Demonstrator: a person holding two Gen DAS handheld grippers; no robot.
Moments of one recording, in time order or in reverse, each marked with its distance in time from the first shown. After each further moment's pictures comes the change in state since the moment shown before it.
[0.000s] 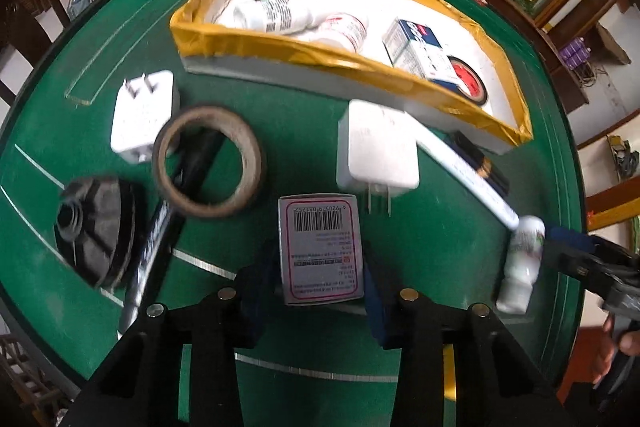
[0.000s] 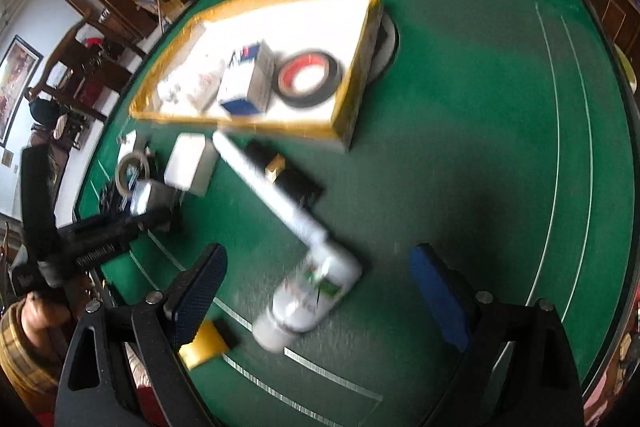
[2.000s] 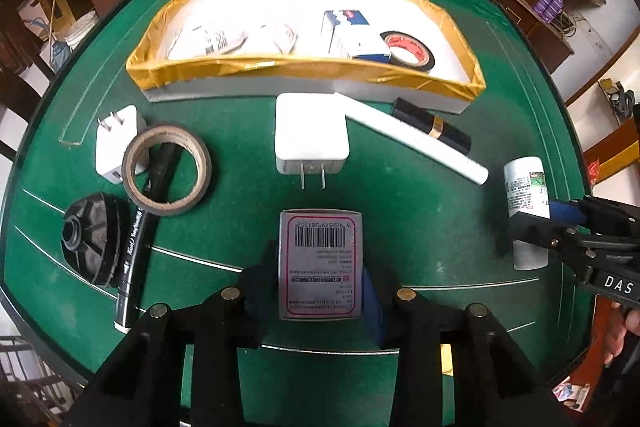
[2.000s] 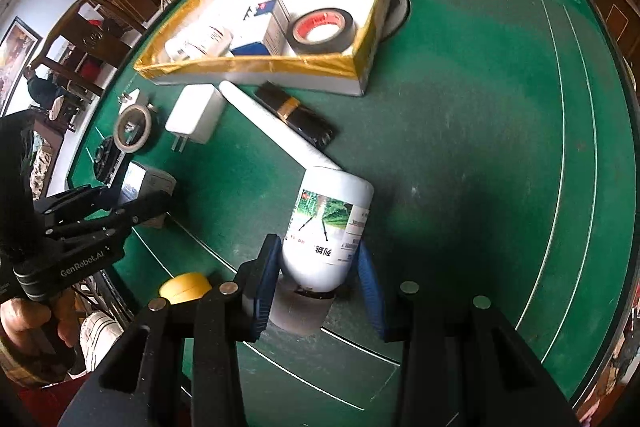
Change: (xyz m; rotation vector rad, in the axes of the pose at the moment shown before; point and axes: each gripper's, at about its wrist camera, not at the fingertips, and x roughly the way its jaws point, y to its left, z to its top) left arm -0.003 -0.057 -0.002 0.175 -0.029 0.051; right arm -0.007 0.009 -0.027 -0.062 -0.017 -0.027
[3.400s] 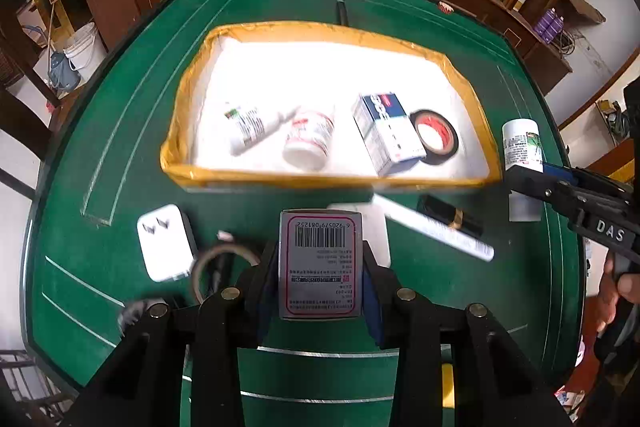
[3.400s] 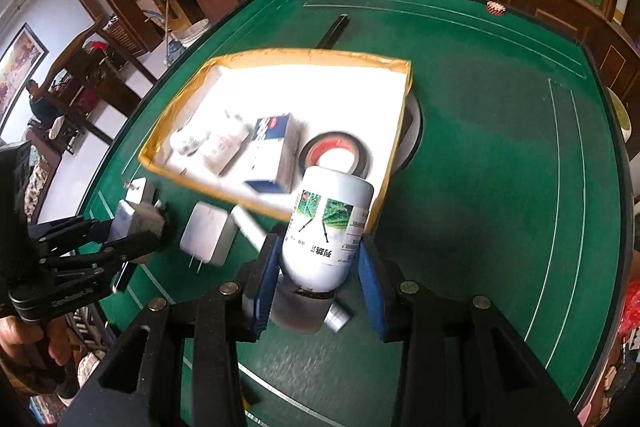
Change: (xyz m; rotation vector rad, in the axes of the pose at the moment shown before) left arm -0.020 0.039 0.071 -0.003 -0.035 -0.019; right arm -0.014 0.012 0.090 -0.009 -0.146 -0.030
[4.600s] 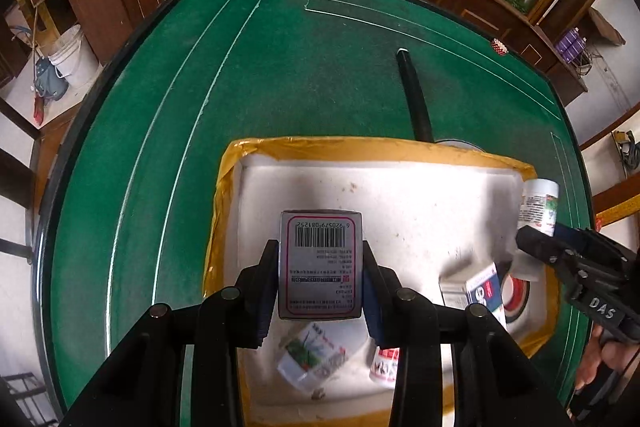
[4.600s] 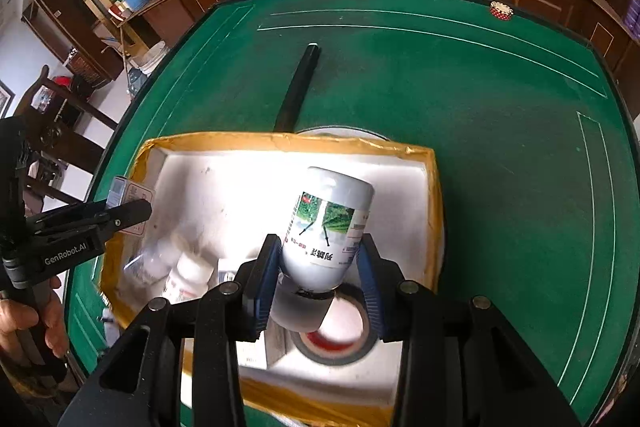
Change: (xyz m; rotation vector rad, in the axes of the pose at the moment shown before) left arm 0.082 0.069 0.156 -0.010 0.046 -0.021; right arm 0.081 0.006 0.102 0.142 0.018 -0.080
